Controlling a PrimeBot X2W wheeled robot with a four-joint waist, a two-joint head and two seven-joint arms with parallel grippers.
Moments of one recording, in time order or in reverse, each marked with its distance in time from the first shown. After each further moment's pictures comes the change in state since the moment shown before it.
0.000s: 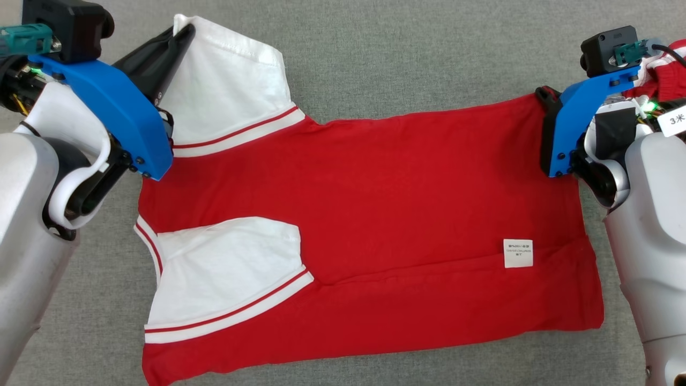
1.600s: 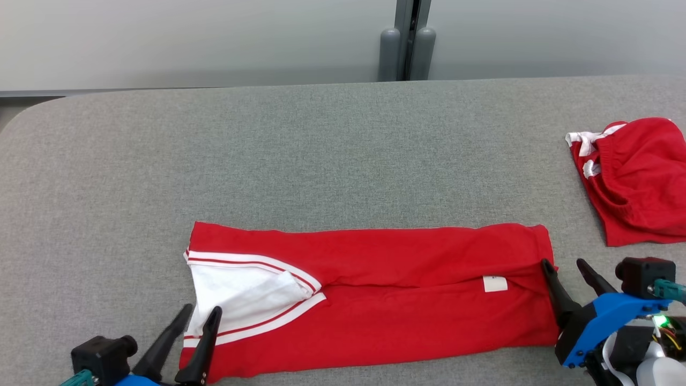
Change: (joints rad) left arm 0.873 0.013 0.014 -0.176 -0.136 0.144 -0.489; right arm 0.746 0.103 -0.198 -0.447 0.057 0.000 -0.243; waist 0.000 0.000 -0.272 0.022
